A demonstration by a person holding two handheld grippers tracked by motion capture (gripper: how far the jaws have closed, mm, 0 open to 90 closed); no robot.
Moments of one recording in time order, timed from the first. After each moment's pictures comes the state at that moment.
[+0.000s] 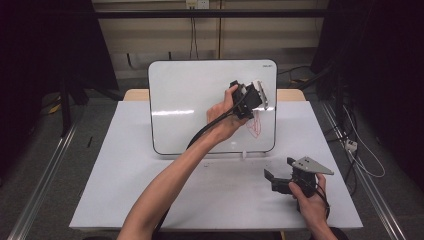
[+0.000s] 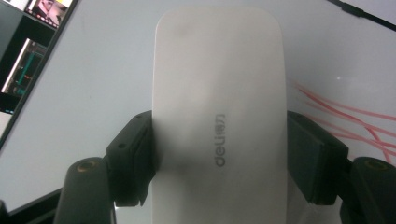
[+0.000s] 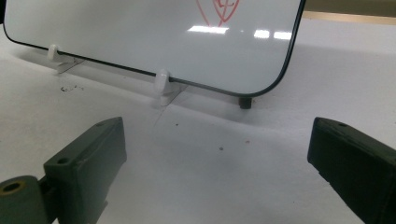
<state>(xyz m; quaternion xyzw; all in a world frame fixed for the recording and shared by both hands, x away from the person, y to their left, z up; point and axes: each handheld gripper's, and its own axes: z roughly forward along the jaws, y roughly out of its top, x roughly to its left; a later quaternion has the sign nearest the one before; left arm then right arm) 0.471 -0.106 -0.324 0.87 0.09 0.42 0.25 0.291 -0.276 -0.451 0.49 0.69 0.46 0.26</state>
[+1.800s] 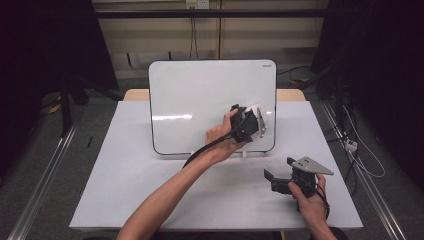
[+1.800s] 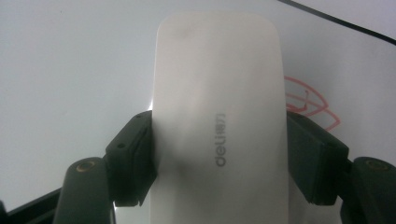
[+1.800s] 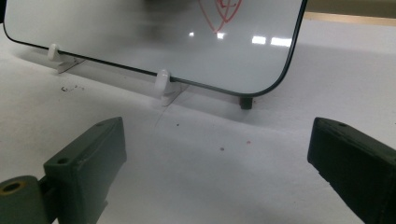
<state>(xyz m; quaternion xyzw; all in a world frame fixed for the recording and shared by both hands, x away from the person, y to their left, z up) 0.435 -0.099 -0.375 0.87 0.05 0.40 0.28 0.291 -0.275 -0.451 0.49 0.69 0.46 0.26</state>
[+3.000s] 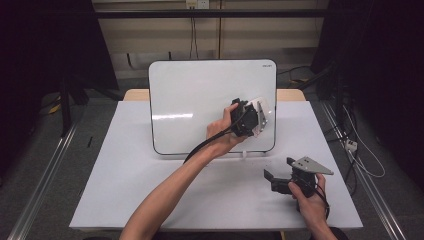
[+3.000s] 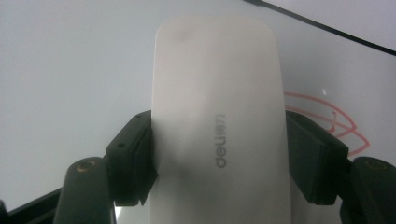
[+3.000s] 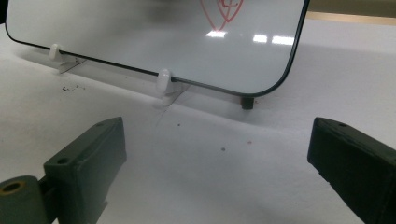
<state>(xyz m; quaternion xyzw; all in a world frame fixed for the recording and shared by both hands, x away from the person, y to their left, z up) 0.444 -0.100 -0.367 0.86 0.05 0.41 0.30 0.291 -0.275 -0.451 0.49 0.69 0.46 0.26</state>
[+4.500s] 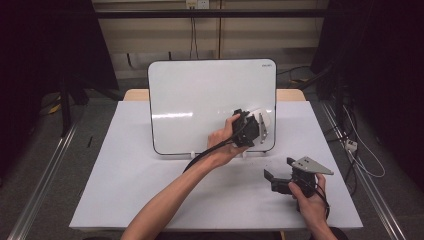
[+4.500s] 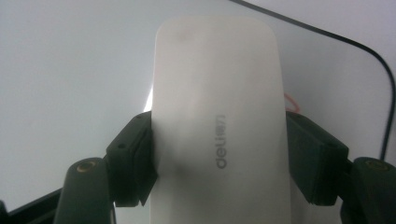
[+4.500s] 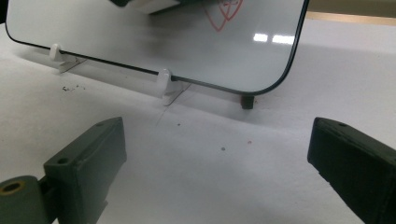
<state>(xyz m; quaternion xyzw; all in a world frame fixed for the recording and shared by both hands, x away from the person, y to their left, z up) 0.429 -0.101 -0.382 0.87 0.03 0.39 0.29 0.291 -0.275 -0.451 0.49 0.70 0.46 0.25</state>
